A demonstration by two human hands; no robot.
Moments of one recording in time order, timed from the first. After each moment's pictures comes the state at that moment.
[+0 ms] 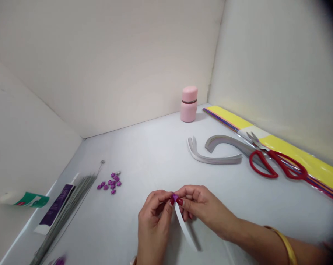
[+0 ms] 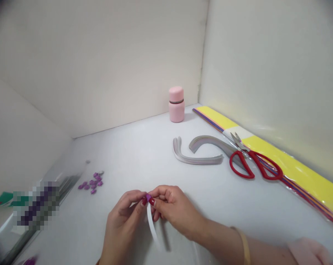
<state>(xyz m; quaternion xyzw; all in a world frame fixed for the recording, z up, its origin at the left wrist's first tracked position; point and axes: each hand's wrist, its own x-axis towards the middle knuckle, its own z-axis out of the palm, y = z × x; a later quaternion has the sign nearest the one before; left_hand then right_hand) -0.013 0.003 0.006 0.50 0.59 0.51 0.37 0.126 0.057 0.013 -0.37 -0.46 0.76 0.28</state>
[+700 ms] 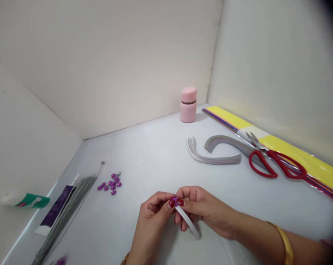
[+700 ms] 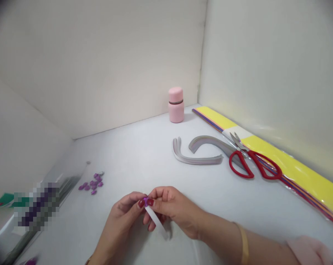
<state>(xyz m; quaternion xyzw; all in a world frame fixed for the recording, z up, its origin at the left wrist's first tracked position) -0.013 0.009 0.016 0.31 0.46 0.52 0.65 0.132 0.058 0.013 -0.27 -0.40 0.85 0.22</state>
